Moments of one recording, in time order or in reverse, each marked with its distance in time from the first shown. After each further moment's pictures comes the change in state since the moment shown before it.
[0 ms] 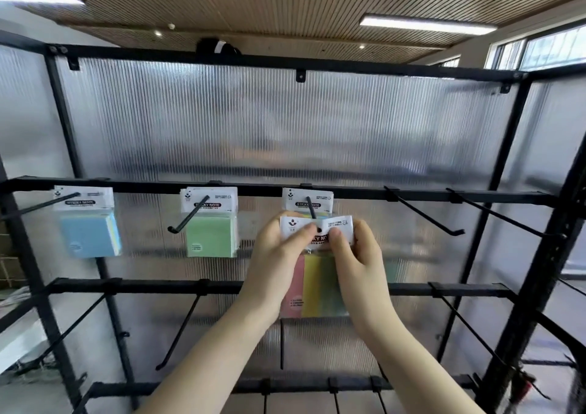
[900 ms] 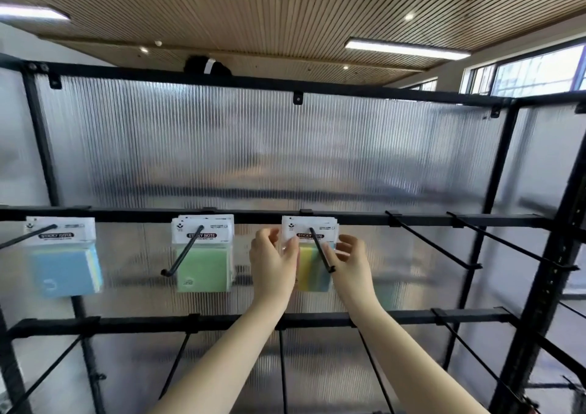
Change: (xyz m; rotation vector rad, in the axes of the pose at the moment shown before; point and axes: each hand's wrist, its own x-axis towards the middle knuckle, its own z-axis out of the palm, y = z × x) left_hand 0.095 -0.091 -0.026 0.584 0.315 0.132; right_hand 0.076 0.073 0.013 -0.212 0.090 0.234
